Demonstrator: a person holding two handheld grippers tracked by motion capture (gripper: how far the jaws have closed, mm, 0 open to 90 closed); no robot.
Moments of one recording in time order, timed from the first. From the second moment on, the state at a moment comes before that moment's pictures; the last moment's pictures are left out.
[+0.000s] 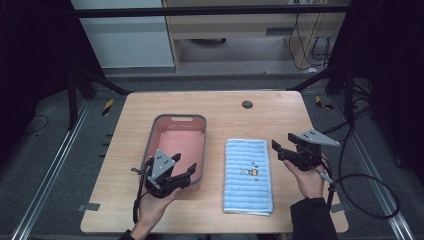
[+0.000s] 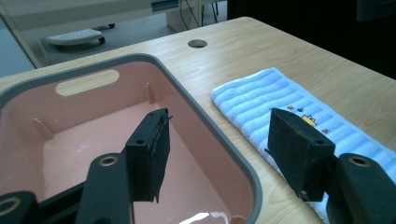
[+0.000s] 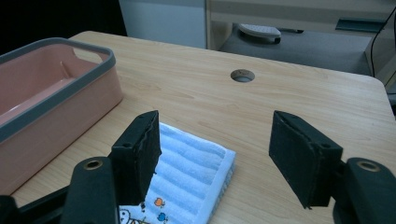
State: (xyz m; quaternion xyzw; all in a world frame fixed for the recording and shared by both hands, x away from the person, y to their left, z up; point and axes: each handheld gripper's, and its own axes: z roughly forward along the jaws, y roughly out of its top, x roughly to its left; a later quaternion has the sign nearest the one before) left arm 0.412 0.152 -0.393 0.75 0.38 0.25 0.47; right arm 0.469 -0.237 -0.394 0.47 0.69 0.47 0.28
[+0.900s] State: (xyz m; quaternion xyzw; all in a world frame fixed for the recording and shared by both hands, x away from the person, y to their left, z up) left arm 0.408 0.101 -0.409 0.77 0.35 0.22 0.48; right arm 0.478 -0.232 -0.399 0.47 0.69 0.47 0.28
